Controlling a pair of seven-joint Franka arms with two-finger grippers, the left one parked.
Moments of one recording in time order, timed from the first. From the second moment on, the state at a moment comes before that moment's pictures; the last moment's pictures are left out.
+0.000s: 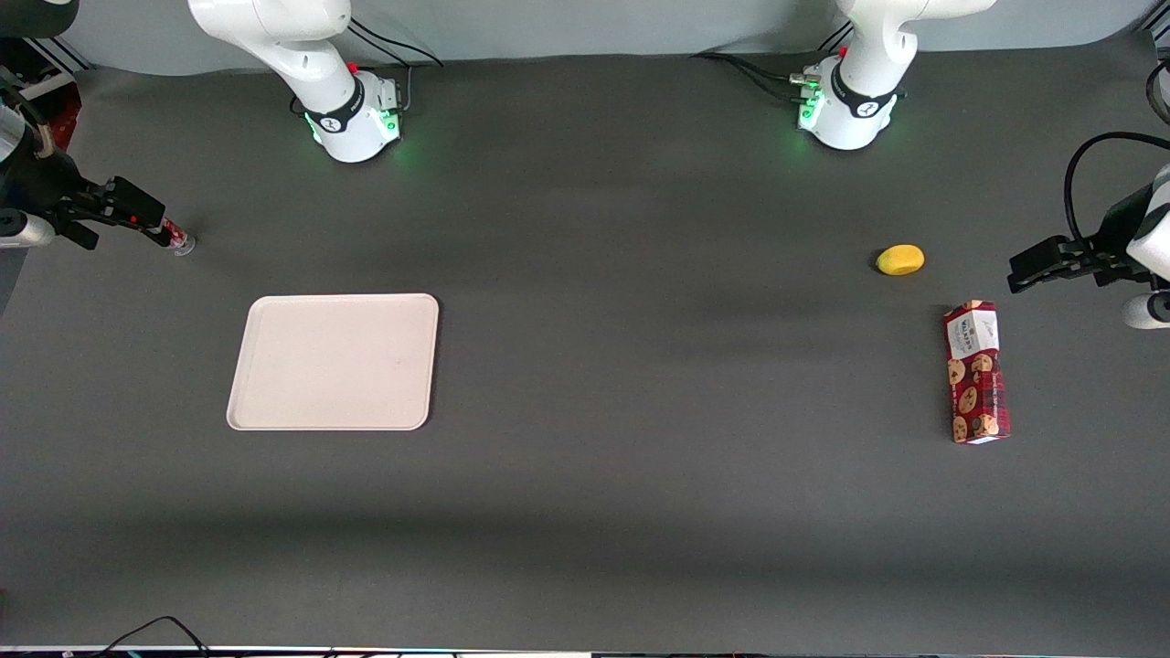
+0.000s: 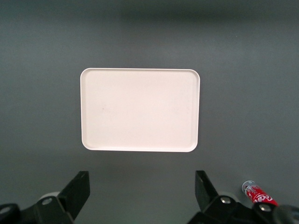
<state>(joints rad) -0.01 -0.22 -0.03 -1.86 0.00 1.68 -0.03</state>
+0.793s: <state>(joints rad) -0.05 -0.17 -0.25 -1.97 -0.12 1.70 -0.41</state>
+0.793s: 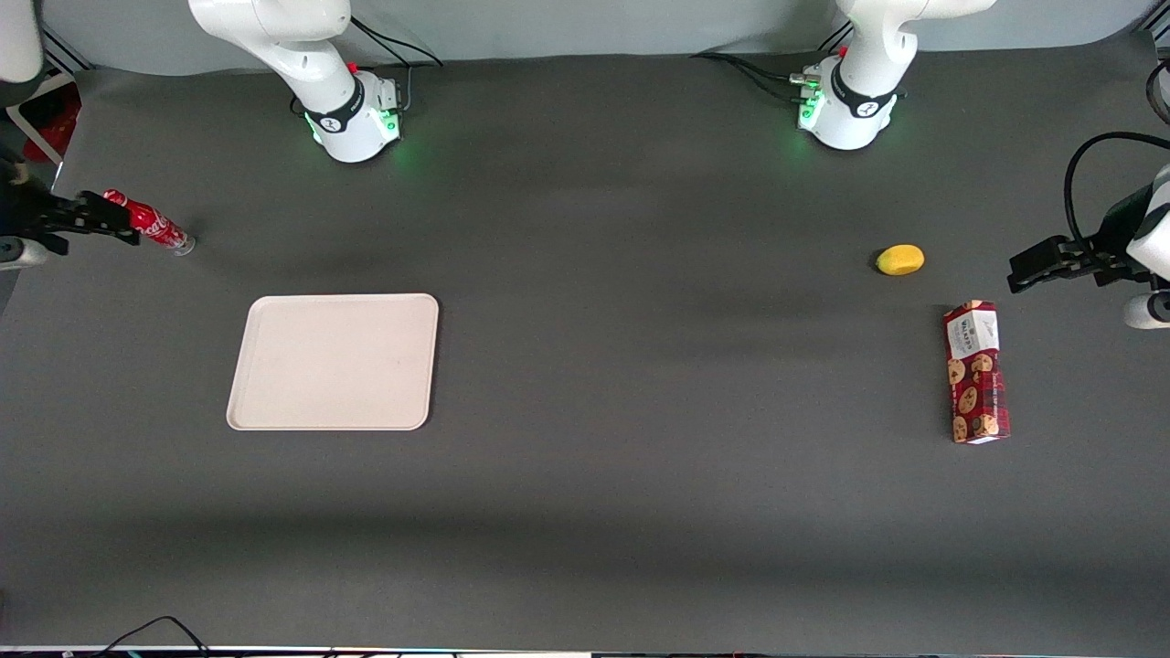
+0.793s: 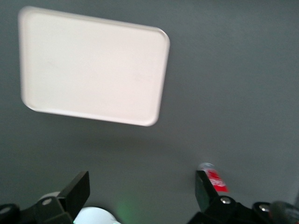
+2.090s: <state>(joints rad) -0.07 -0.32 -0.79 -2.54 -0.37 2.31 -0.78</state>
